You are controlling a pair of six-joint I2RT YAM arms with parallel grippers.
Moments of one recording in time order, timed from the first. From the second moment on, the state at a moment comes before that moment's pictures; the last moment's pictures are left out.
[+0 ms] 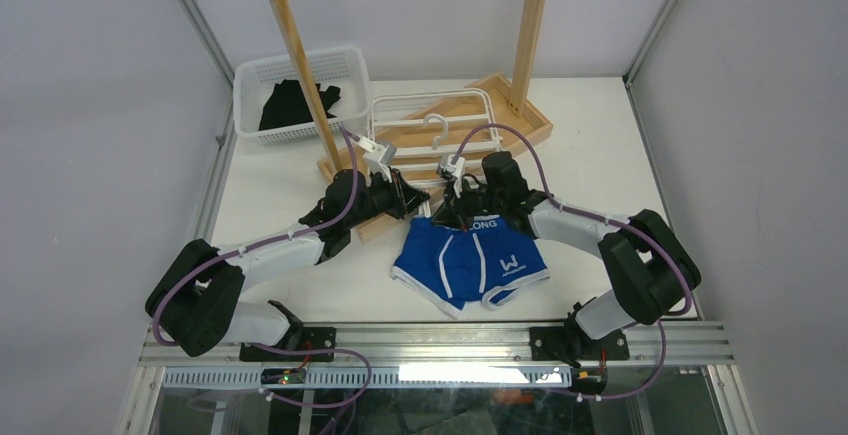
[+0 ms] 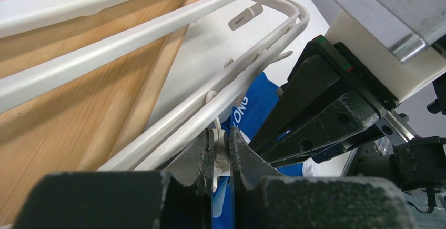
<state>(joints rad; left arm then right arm) -0.66 1.33 0.57 0.55 0.25 -0.52 0.62 1.51 0.74 0.19 -0.75 -0.14</state>
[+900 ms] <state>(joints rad) -0.66 1.33 0.56 0.57 0.26 -0.50 0.61 1.50 0.79 0.15 -0.71 -0.11</state>
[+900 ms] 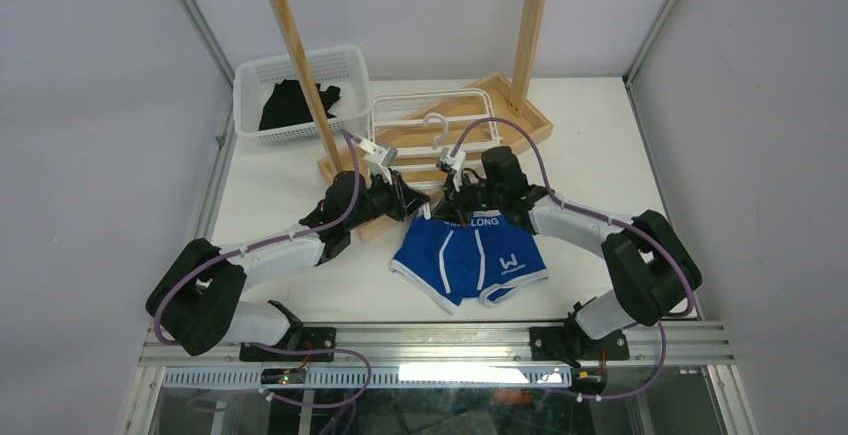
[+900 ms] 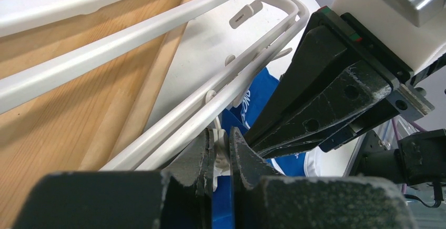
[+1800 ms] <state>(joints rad) -0.66 1.34 0.56 0.57 0.27 -0.46 0.61 1.47 0.83 0.03 -0.71 -0.16</state>
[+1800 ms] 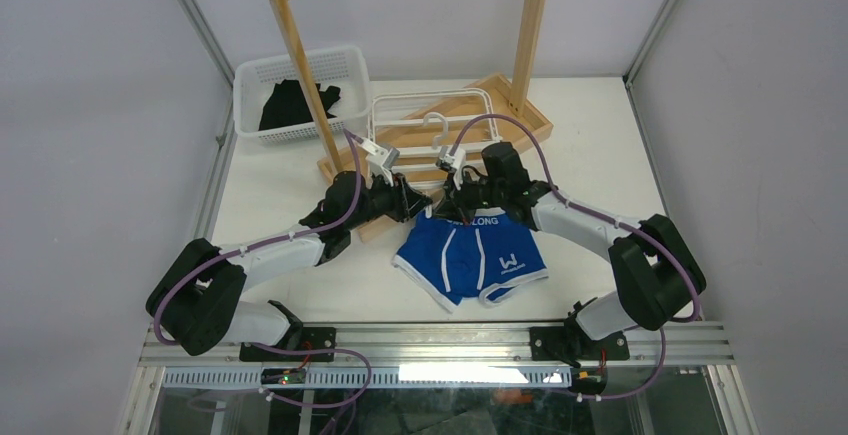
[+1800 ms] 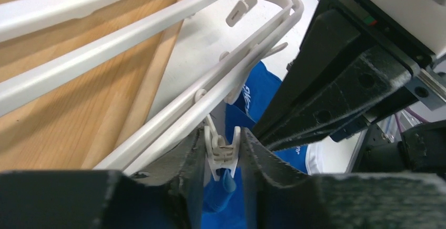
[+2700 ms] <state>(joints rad) -0.66 1.16 0.46 0.46 0.13 -0.51 0.61 1.49 0.87 -0.02 -0.70 -0.18</state>
